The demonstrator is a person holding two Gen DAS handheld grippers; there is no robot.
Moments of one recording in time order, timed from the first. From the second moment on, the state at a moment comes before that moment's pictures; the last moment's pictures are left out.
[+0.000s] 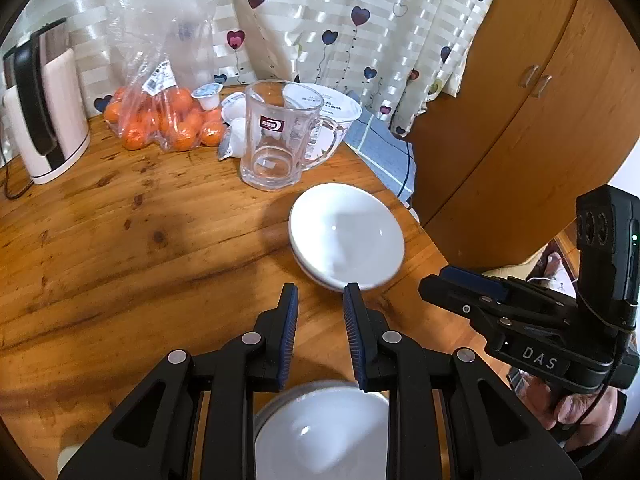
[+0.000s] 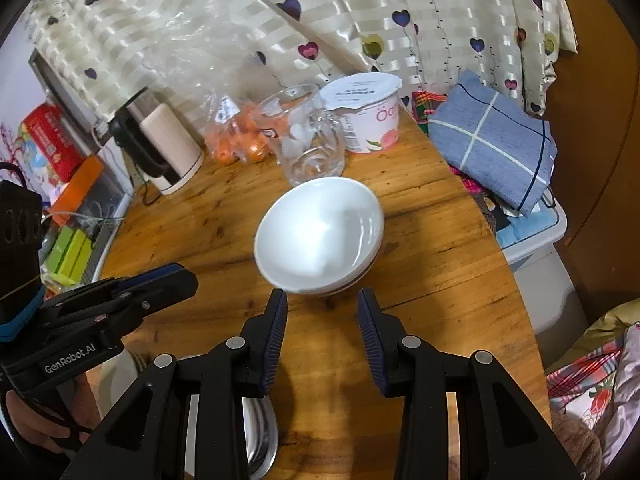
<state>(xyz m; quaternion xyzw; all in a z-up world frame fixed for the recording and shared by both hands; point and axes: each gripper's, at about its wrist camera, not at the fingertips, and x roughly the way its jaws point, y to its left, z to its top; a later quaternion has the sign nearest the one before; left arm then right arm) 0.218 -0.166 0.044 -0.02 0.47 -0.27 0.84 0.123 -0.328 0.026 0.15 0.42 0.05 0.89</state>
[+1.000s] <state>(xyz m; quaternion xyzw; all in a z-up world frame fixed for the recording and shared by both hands) 0.284 -0.195 0.009 -0.02 0.50 -0.28 0.82 0.184 -0.357 -0.007 0.18 0.44 0.02 0.88</state>
